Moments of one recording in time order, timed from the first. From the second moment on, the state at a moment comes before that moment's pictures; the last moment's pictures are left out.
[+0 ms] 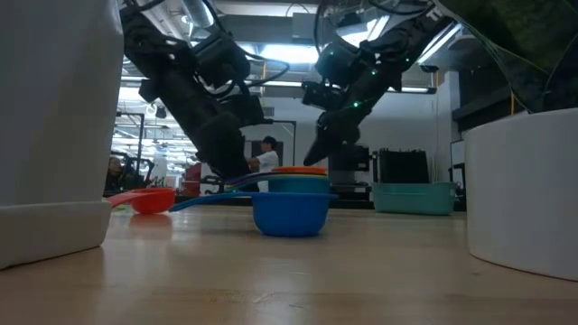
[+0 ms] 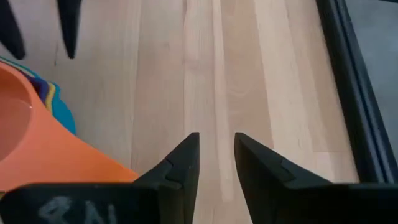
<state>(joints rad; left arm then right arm) 0.18 1.65 0.74 0.10 0.06 -0.07 -0.38 1.81 1.17 -0.21 -0.05 -0.40</state>
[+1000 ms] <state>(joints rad) 0.13 1.65 0.74 0.09 0.07 -0.08 -0.36 1.82 1.17 -0.31 -0.11 -0.37</state>
